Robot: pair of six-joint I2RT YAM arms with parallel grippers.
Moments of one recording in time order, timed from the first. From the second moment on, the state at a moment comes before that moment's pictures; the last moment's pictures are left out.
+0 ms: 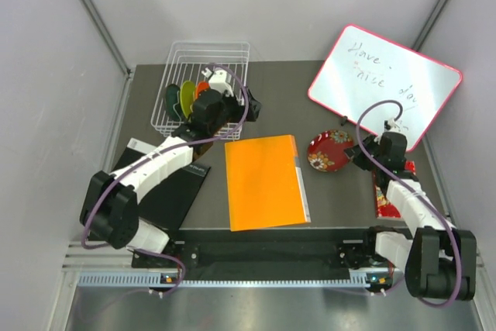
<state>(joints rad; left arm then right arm) -0.54 1.47 1.03 0.20 0.02 -0.46 -0.07 1.03 0.45 0.00 -0.24 0.63</state>
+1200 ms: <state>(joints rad) -0.34 1.62 1.05 0.10 -0.41 -0.28 -0.08 1.10 0.56 -0.20 -0.04 0.52</state>
